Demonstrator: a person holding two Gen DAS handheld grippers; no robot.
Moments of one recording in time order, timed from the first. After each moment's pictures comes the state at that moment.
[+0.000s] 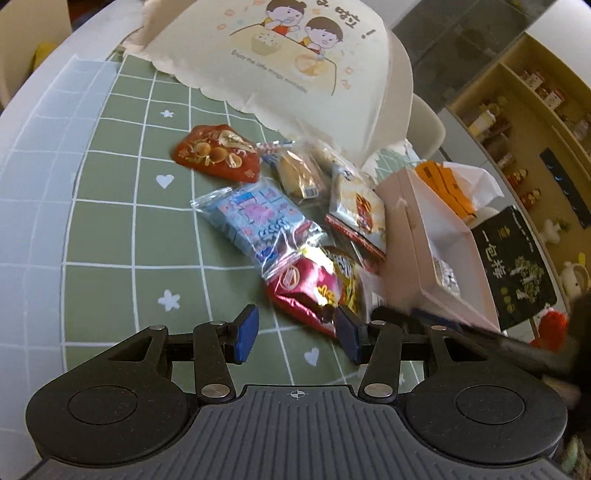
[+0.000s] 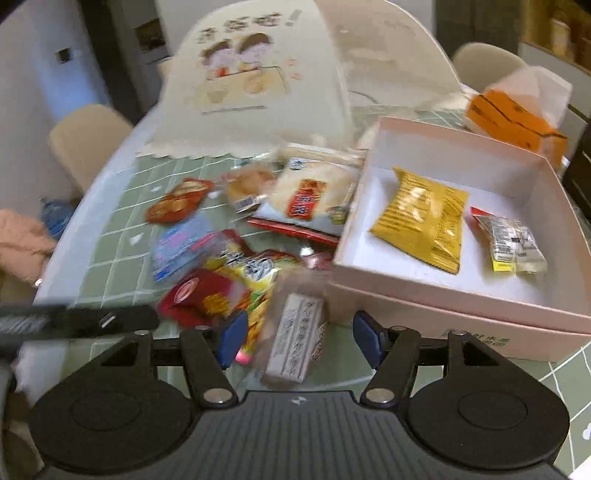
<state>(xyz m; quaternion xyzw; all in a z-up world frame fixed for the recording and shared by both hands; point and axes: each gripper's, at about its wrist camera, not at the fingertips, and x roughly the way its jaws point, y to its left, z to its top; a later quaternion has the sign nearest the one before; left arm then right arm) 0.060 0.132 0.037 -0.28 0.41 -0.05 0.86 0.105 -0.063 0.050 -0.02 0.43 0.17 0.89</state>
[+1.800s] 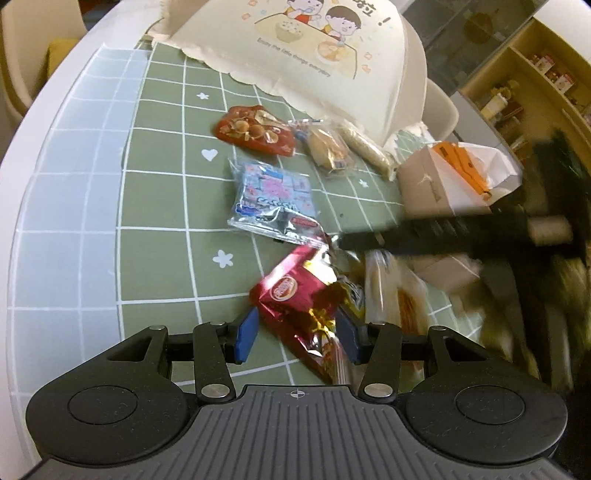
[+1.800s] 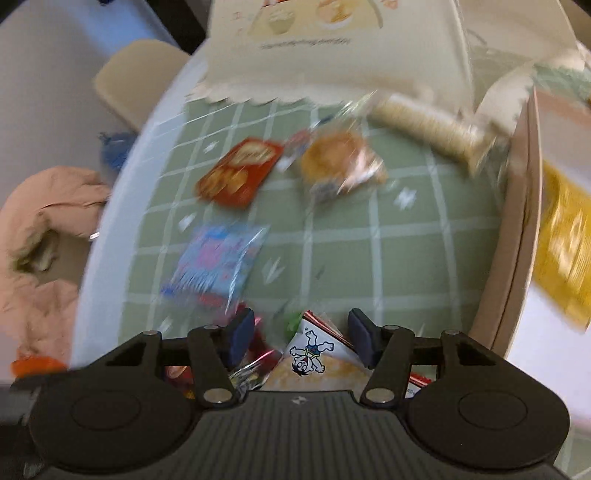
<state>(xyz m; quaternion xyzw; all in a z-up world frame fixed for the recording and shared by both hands) 0.033 0.145 0.033 -0.26 0.44 -0.03 0.86 0.171 -0.008 0.033 -0.02 0.55 0.30 0.78</state>
